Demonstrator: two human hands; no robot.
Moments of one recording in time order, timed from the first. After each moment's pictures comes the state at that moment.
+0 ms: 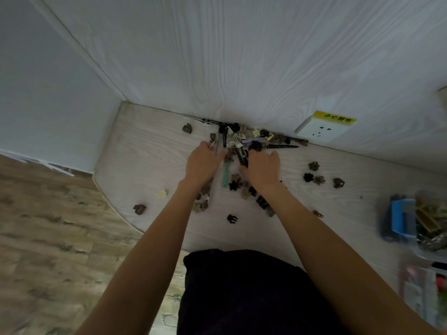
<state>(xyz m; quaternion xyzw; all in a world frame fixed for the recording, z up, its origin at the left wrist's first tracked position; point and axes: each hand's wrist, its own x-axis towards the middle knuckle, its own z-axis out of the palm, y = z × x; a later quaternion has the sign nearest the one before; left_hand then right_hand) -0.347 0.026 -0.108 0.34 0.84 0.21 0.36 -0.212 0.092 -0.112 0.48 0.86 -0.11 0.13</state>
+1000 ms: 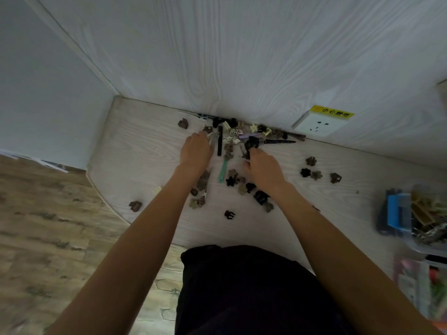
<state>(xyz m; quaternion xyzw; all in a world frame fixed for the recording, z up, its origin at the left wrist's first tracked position) -0.362 0.041 -0.129 0.49 0.84 0.05 0.22 -0.191 0.089 -0.120 0.44 0.87 -0.23 0.08</state>
